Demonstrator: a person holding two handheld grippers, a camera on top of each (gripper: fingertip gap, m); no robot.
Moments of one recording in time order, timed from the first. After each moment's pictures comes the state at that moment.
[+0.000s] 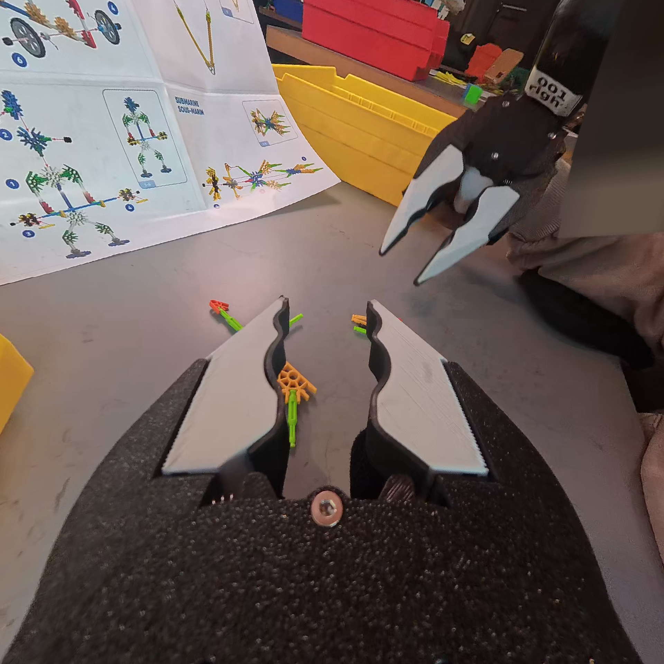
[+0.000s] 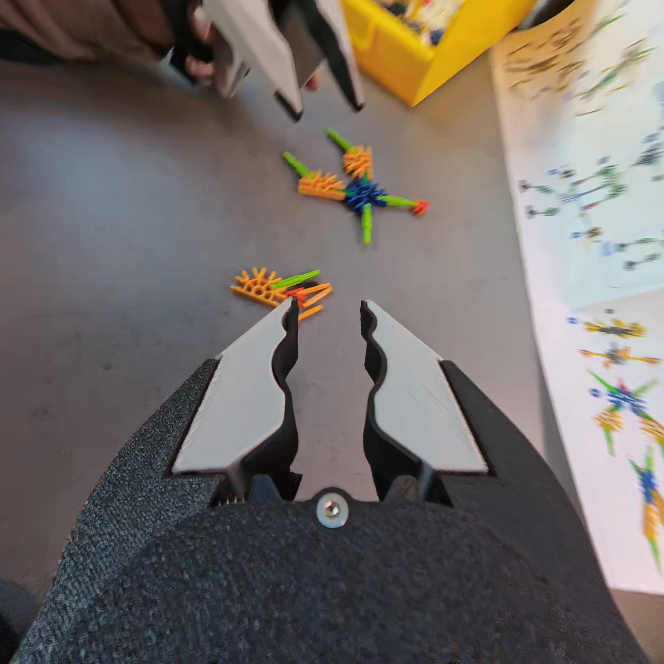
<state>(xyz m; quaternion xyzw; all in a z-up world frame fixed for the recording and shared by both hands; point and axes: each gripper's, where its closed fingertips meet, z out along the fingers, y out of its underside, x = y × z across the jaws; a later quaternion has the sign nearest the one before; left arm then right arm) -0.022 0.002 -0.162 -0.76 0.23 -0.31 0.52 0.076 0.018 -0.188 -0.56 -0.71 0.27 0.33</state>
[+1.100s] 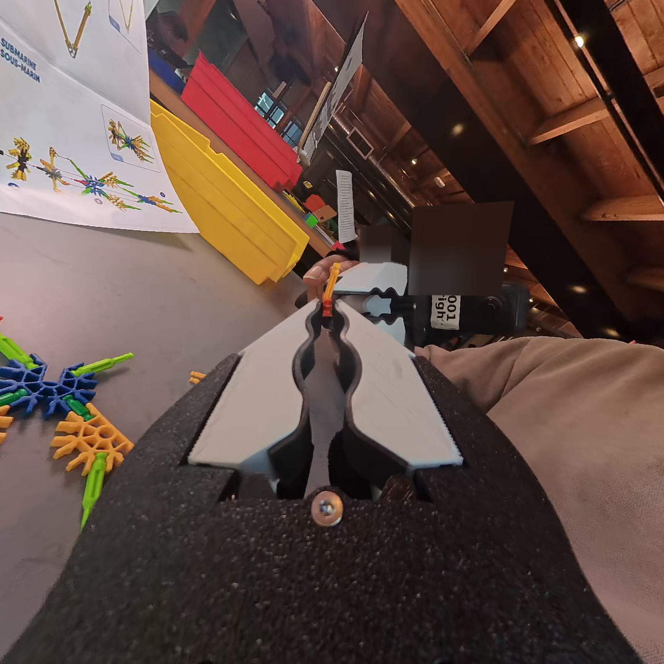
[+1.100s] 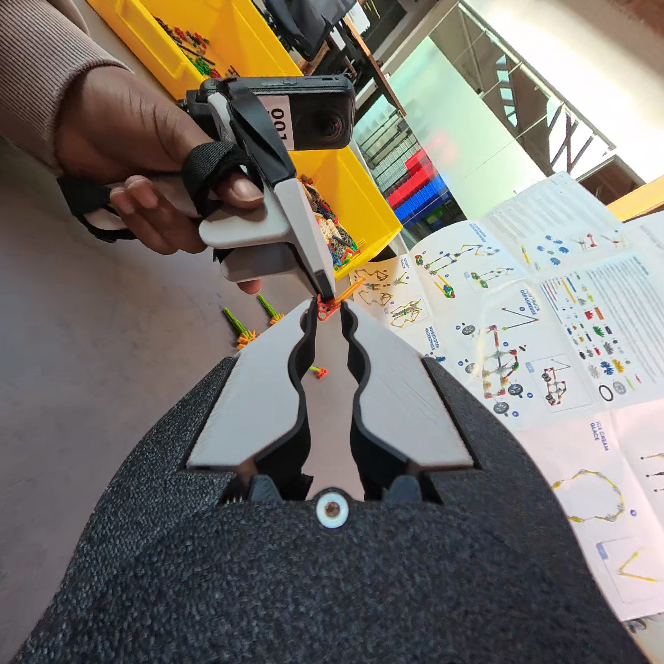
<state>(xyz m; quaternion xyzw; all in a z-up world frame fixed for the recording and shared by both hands) 0.011 -0.027 -0.108 -0.64 0.11 -0.61 0.46 0.003 -0.028 -0.111 -0.37 -0.67 0.15 0.62</state>
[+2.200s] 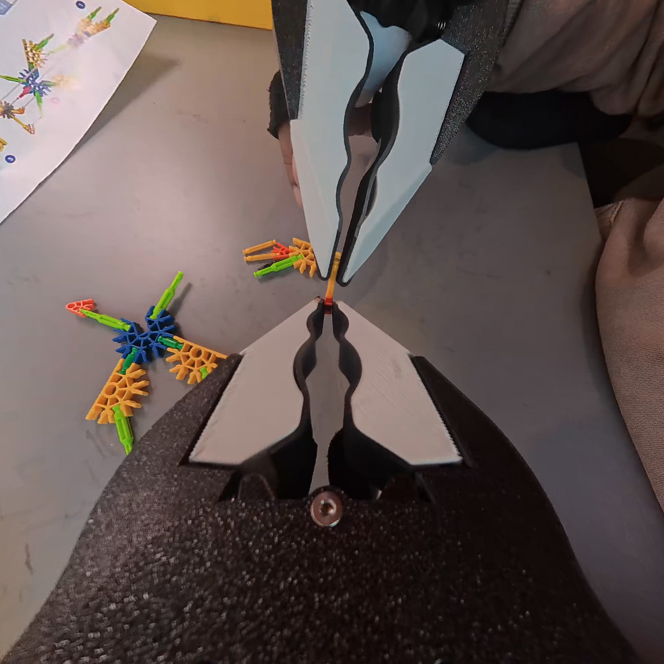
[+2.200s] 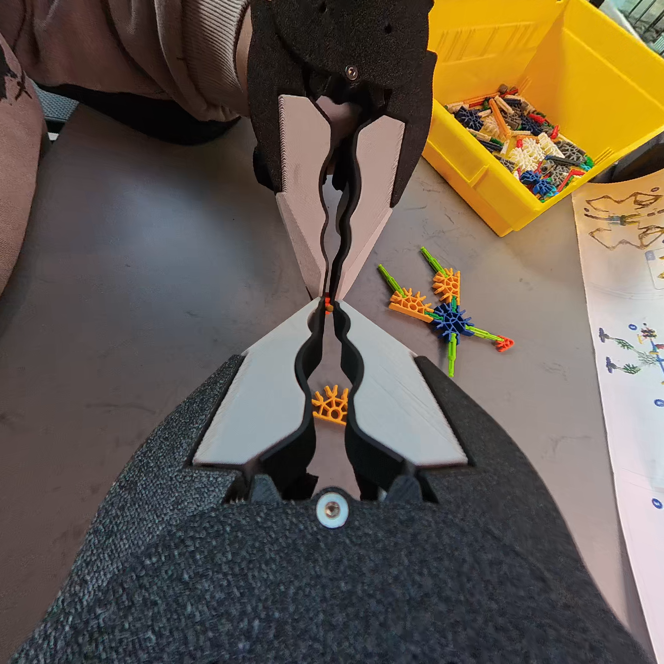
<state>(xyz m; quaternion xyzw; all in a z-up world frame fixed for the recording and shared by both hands) 0.019 -0.062 -0.198 -0.76 0.47 -0.25 0.37 0.017 -0.063 -0.183 -0.46 -0.75 0.33 0.35</state>
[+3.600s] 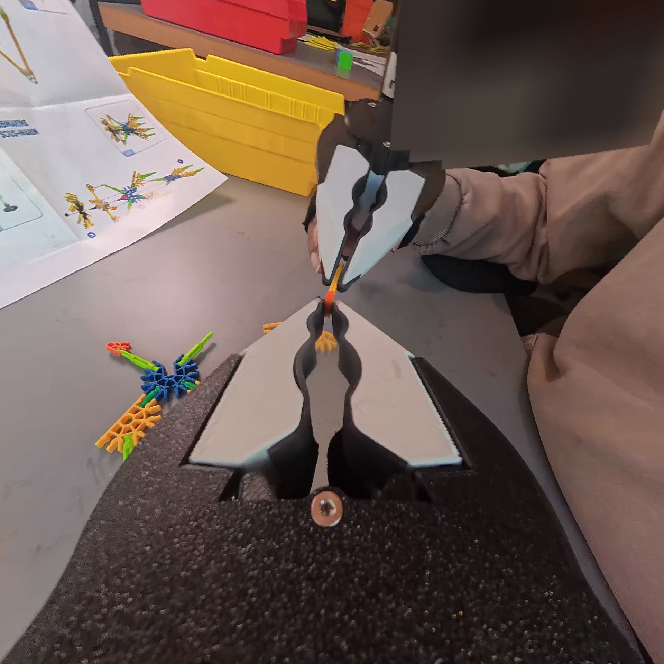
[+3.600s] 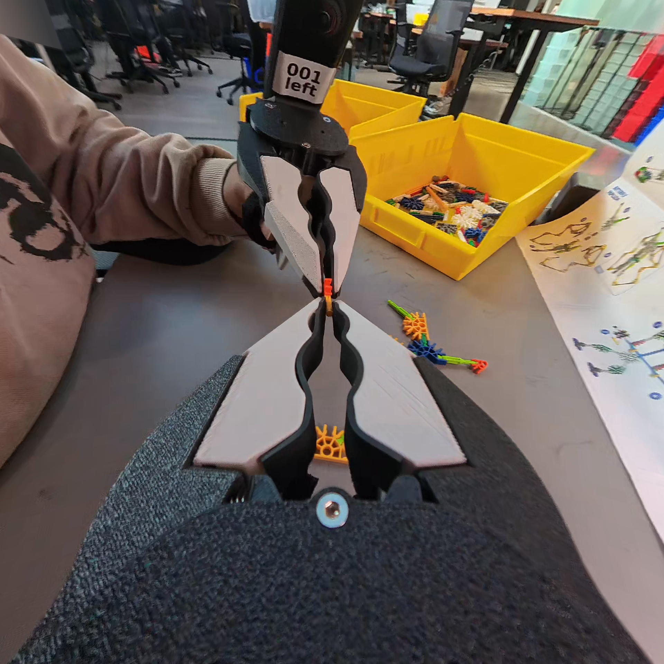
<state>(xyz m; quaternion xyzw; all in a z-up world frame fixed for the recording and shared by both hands) 0.012 -0.047 -0.138 -0.72 0.35 -0.37 0.48 0.014 -0.047 -0.133 -0.48 -0.64 0.45 0.39</state>
